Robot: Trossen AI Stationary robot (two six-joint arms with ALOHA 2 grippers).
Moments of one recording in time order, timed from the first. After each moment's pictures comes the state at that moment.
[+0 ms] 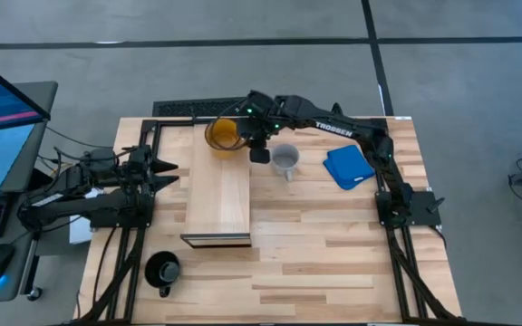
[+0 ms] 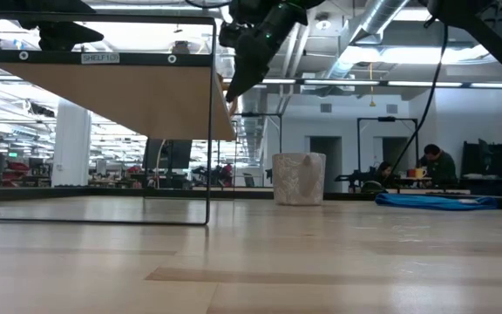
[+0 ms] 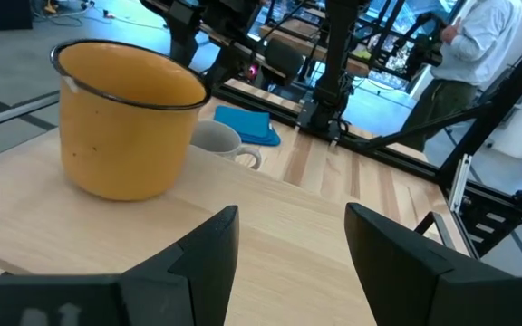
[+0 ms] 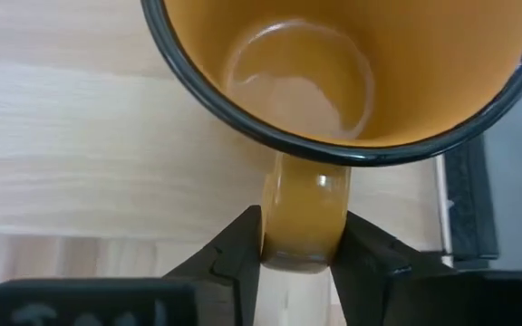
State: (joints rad) left arm 0.26 0.21 0.58 -0.57 0.07 -0.30; right arm -0.33 2.15 2.18 -1.00 -0.10 -0.47
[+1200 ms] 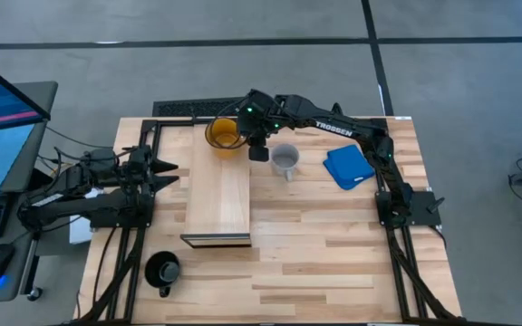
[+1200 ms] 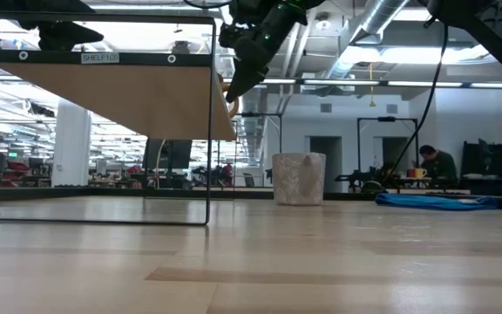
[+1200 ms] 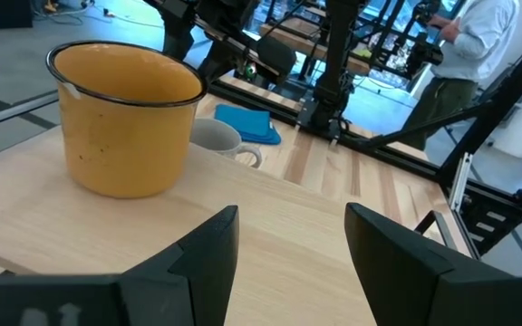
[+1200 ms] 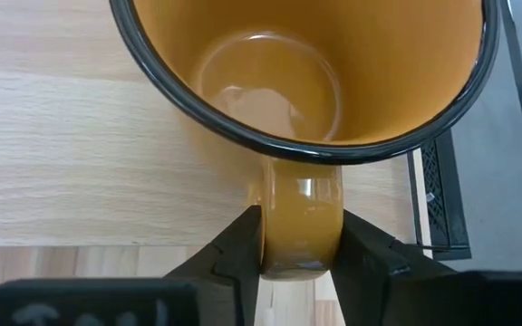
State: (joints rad) left arm 0.26 0.21 0.58 -0.57 0.07 -0.30; right arm -0.33 2.15 2.18 -0.98 -0.08 -0.45
